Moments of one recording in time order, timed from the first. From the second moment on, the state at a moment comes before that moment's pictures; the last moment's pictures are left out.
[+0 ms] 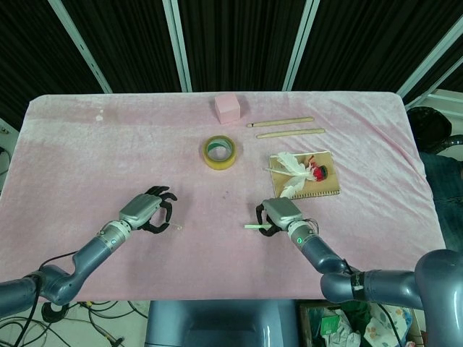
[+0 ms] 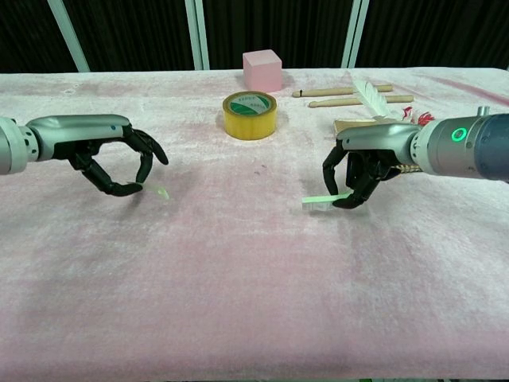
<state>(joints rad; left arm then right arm) -0.79 -1.42 -0.04 -1.43 1.27 0.73 -0.16 1.05 -1.48 -0.02 -1.54 -0.68 0.79 -0.15</state>
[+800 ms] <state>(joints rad) -0.81 -1.38 -0.06 -1.47 1.17 0.68 -0.02 1.07 -1.42 -0.01 -1.56 -0.55 0.63 -0.21</state>
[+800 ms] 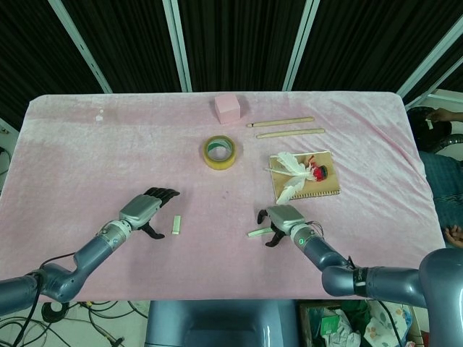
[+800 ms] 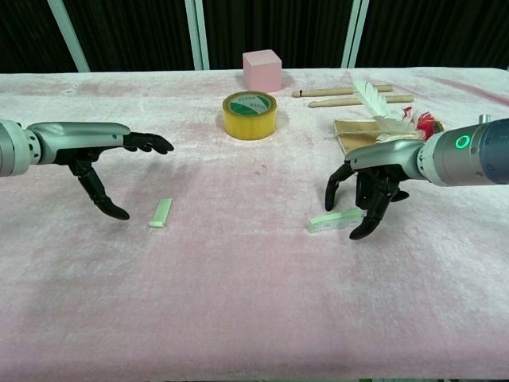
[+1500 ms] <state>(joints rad) -0.64 -0.98 -0.07 -1.81 1.29 1.01 0.05 0.84 -0.96 -0.03 -1.84 -0.79 0.92 -0.15</state>
